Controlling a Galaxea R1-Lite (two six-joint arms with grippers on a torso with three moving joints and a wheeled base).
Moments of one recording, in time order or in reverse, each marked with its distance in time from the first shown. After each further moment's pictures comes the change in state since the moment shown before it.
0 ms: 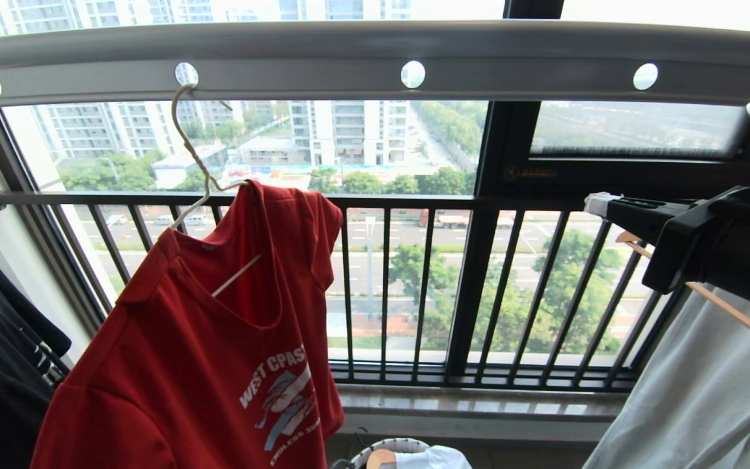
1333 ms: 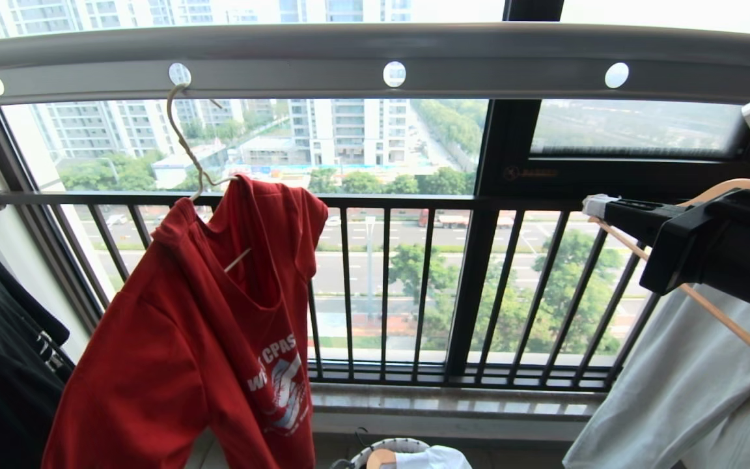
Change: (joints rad) left arm -0.001 0.160 0.038 -0.372 -0.004 -0.089; right arm 0.000 0.004 0.001 0.000 0.000 0.000
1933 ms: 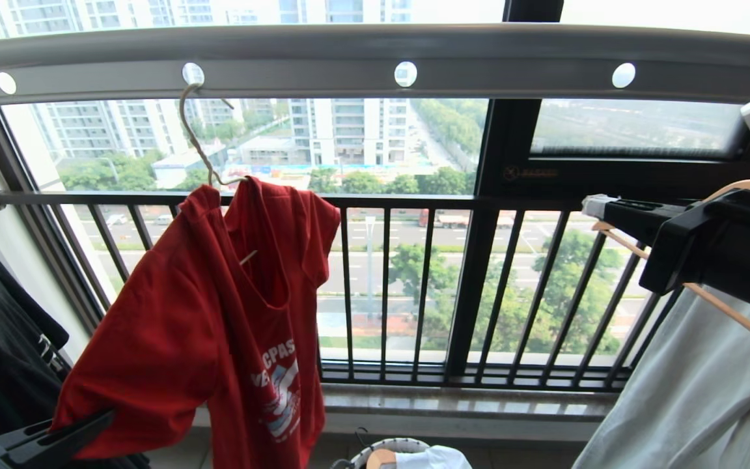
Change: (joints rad) left arm 0.000 0.122 -0.061 -0.162 -0.005 0.000; right arm 0.000 0.000 0.000 0.000 0.000 0.000
